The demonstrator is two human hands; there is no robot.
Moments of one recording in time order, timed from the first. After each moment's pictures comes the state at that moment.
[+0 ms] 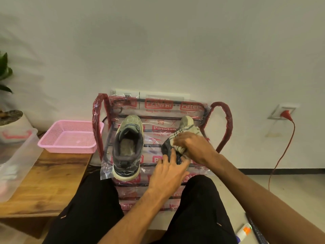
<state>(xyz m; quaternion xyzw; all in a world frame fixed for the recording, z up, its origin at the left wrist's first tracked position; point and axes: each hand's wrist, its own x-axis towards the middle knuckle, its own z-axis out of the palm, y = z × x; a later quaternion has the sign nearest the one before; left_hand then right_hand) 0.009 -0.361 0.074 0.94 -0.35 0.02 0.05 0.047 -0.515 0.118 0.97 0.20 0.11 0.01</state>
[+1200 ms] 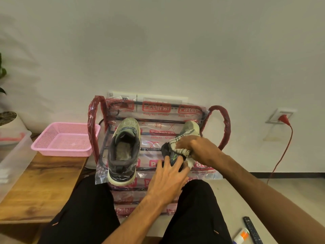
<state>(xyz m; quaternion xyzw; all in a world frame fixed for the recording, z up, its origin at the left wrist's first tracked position) 0.014 -0.367 0.055 0.89 -0.40 0.20 0.07 0.044 -0.538 0.134 0.98 0.19 0.05 -0.05</state>
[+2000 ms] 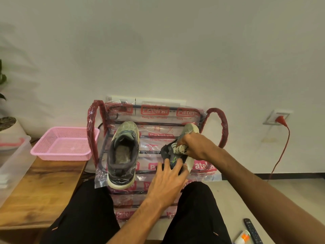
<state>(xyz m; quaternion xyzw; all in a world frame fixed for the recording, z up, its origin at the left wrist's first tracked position) 0.017 -0.369 0.050 0.88 -0.41 0.22 0.05 0.060 -0.527 0.153 0.99 0.13 -0.01 -0.04</state>
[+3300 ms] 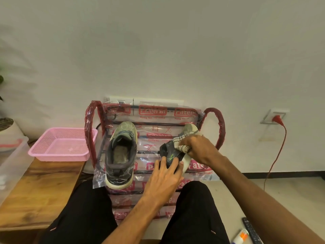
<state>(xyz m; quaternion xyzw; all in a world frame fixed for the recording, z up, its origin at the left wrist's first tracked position) 0.021 -0.367 0.048 0.88 -0.39 0.25 0.04 0.045 -0.541 0.138 0.99 0.09 0.07 -0.07</state>
